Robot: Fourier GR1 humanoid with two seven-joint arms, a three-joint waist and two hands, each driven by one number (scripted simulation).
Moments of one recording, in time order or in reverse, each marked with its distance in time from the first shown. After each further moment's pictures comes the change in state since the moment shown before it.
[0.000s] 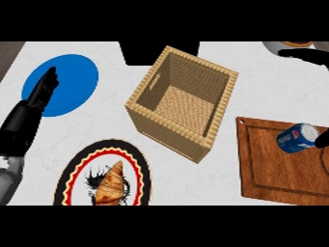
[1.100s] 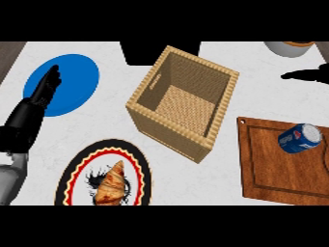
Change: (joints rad) left arm -0.013 -0.073 0.065 0.020 -0.063 -0.065 0.005; right arm -0.068 0.046 0.051 0.303 0.286 0.411 -0.191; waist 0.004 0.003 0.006
